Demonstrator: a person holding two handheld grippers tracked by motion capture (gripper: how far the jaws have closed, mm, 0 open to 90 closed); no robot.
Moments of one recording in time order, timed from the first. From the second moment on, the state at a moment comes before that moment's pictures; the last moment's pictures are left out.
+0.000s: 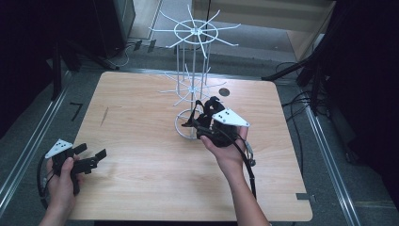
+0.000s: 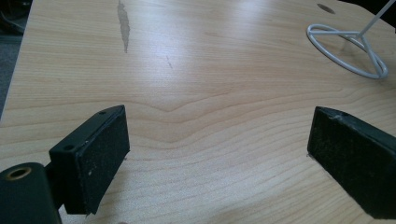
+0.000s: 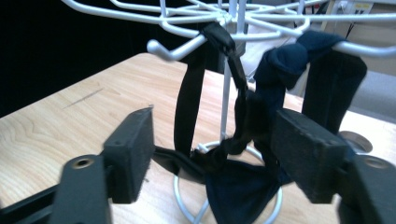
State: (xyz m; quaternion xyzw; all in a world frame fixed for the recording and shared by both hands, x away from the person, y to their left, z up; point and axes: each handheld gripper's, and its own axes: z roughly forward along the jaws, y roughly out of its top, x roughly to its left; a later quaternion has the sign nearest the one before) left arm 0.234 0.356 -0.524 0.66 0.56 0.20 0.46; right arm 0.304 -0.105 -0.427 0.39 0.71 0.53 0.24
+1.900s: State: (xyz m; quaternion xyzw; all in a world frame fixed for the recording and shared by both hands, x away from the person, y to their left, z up) left arm 0.234 0.355 -0.524 0.66 0.56 0.20 0.46; right arm 0.266 -0.201 -0.480 0.45 0.69 0.52 0.21
